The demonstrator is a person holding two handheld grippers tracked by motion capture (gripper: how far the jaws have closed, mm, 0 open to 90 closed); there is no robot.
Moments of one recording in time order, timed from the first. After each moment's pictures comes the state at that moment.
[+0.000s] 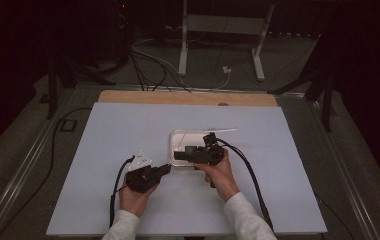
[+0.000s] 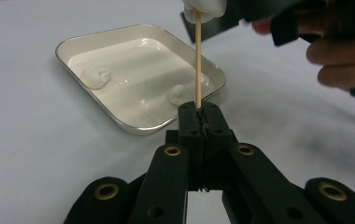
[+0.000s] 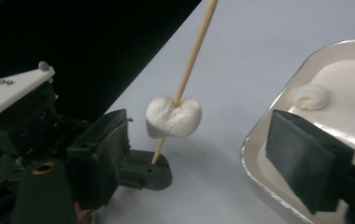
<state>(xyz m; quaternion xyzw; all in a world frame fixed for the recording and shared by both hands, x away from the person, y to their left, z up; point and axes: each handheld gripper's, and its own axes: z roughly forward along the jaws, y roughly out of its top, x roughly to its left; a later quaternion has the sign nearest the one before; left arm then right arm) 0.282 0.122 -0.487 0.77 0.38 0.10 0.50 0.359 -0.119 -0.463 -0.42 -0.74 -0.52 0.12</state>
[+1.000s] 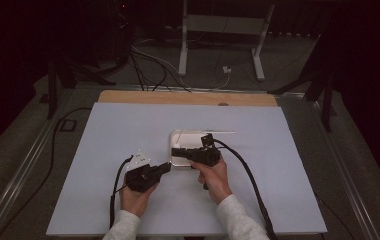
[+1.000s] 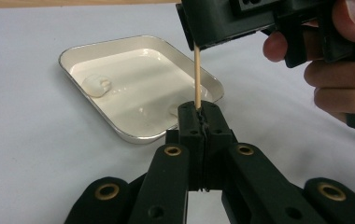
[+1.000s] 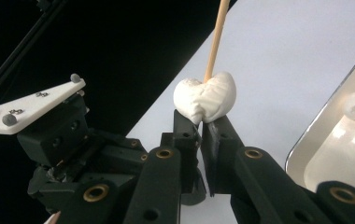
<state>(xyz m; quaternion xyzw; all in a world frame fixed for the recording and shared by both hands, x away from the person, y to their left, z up) 0.281 0.123 -0.485 0.75 0.39 0.10 0.52 0.354 -0.110 -0.465 -0.41 -0.70 -0.57 0.15</state>
